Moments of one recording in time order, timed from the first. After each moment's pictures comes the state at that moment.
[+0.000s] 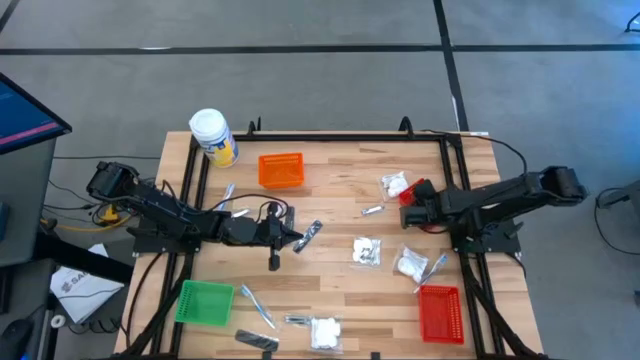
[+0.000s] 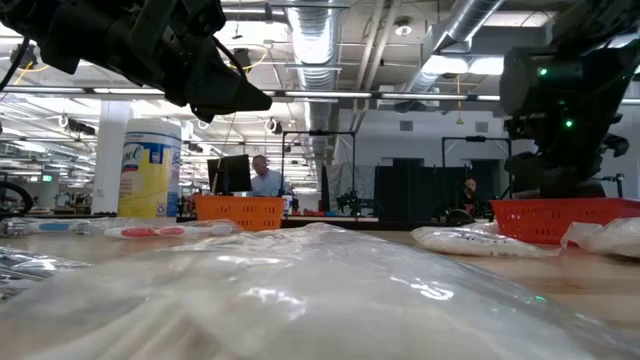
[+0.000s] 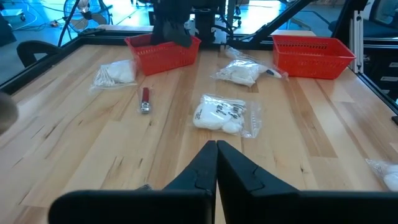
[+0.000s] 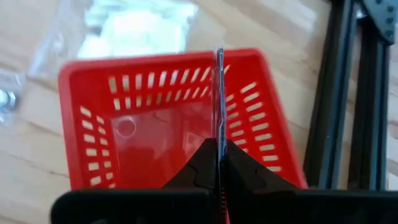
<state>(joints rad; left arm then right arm) -0.27 1.36 0.46 0.57 -0.37 -0.11 0.03 1.21 0.52 -0.93 0.66 1.12</state>
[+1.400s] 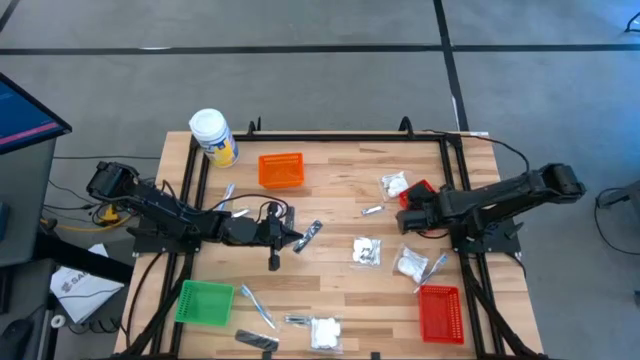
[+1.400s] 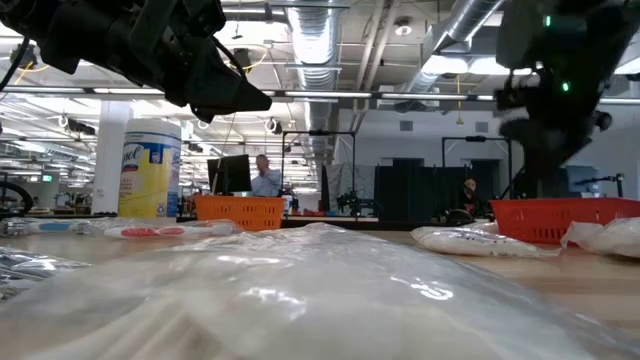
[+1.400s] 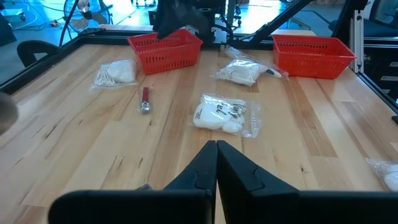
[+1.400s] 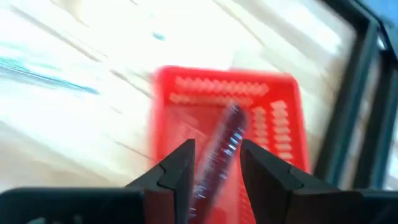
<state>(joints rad) -0.27 1.36 0.46 0.57 -0.37 -0.11 0.15 1.20 0.68 -1.03 0.64 1.09</state>
